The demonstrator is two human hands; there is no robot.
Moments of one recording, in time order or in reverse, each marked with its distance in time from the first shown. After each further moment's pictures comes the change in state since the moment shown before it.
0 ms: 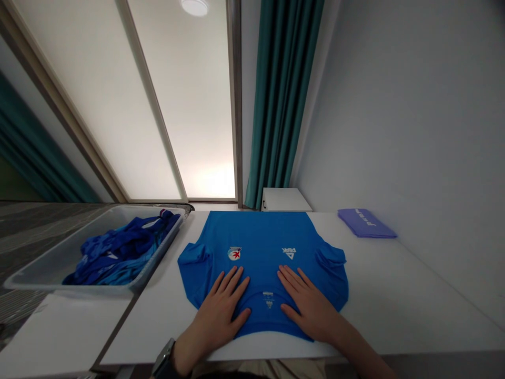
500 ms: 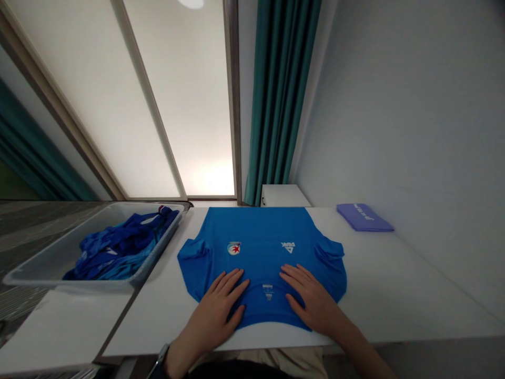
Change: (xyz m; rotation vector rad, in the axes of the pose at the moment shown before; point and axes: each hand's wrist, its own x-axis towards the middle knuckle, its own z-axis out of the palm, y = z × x) left_hand -0.012 0.008 -0.012 -0.109 0.038 0.034; right_hand -0.012 -0.003 0.002 0.047 0.191 -0.028
